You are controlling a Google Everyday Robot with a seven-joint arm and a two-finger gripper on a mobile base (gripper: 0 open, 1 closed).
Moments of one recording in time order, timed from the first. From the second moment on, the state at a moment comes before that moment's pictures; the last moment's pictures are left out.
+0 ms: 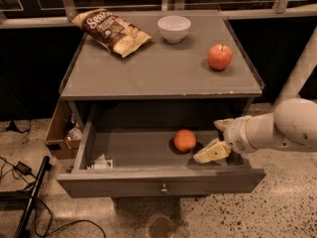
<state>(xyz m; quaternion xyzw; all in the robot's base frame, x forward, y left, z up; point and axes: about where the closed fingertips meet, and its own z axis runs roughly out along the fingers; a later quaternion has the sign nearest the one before) 0.522 -0.172 0.707 -0.42 0.82 0.16 0.34</state>
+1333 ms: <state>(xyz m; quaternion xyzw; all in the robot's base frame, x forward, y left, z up) 0.556 -0.136 0.665 -0.43 0.79 0.18 0.40</state>
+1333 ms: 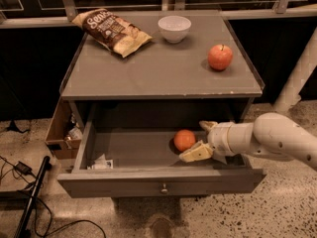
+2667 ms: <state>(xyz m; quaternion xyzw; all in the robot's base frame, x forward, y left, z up) 0.598 -0.118 0.611 -0.44 0.78 0.18 0.41</state>
